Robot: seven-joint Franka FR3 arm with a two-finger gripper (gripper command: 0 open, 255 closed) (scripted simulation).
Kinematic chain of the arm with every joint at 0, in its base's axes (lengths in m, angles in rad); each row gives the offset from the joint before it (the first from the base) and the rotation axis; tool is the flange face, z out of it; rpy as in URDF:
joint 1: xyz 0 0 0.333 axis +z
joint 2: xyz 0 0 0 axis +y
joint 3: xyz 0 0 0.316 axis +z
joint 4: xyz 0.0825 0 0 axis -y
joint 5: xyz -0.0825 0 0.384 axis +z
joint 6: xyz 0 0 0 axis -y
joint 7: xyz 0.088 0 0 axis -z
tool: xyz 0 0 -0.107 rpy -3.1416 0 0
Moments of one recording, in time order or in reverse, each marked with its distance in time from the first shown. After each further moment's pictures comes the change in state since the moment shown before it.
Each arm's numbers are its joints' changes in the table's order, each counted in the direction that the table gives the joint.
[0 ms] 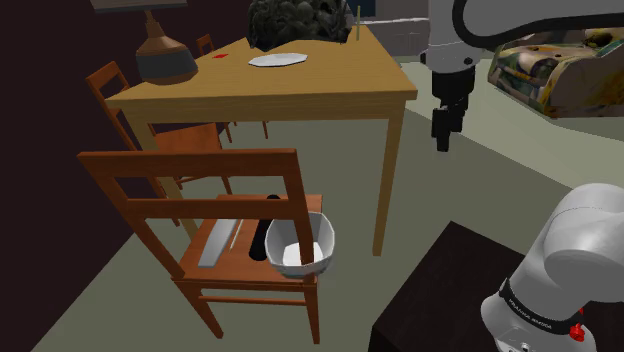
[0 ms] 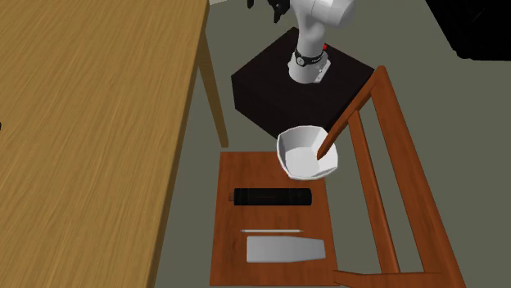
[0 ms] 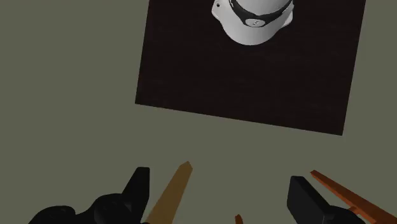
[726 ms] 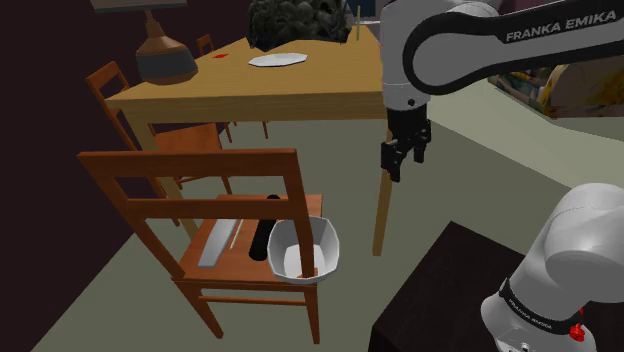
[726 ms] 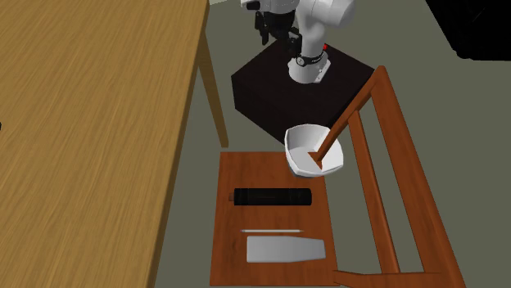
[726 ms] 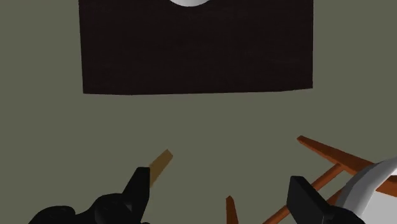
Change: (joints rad) arm 0.018 0.133 0.168 -0.050 0.148 0.200 0.317
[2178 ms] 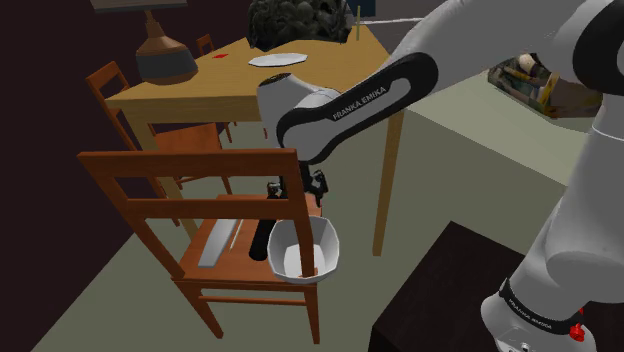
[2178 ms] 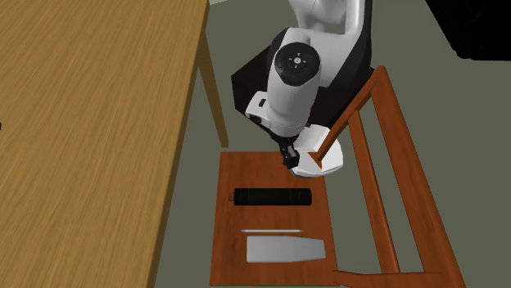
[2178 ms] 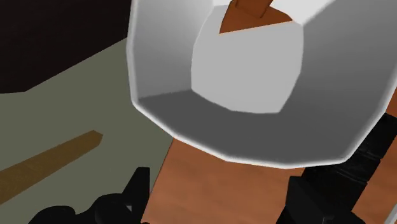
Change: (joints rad) arm 0.019 0.756 0.262 0.428 -0.094 0.387 0.774
